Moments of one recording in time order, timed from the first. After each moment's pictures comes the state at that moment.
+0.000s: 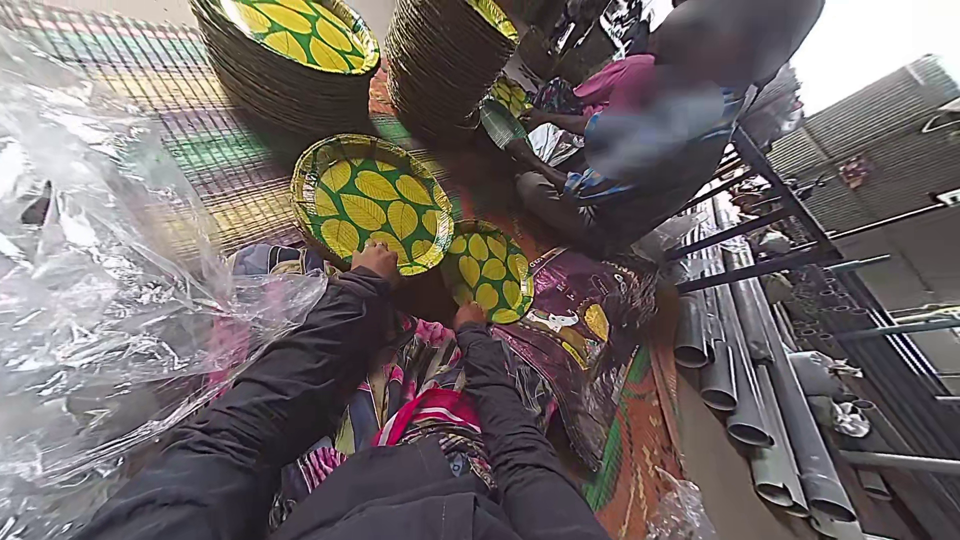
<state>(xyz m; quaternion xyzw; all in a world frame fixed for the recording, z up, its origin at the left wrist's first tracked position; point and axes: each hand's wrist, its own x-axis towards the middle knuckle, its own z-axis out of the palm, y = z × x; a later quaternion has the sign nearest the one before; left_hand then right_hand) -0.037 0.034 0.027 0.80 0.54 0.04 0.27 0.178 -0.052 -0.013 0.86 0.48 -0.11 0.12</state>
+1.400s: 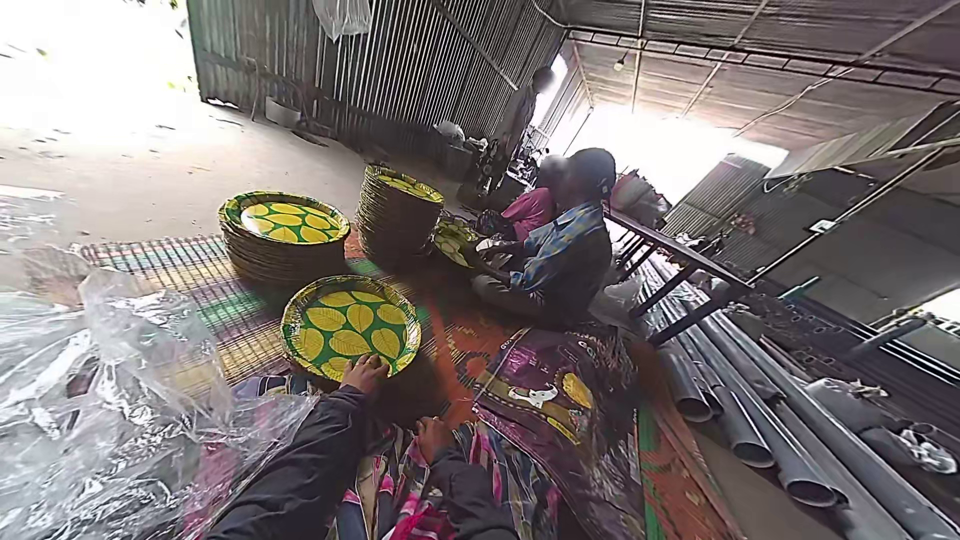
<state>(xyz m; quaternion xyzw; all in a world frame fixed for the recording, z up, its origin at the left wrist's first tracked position) -0.024 0.023 0.022 0.85 0.47 0.04 0.23 0.143 -0.101 -0.012 0.82 0.53 -0.23 0.02</state>
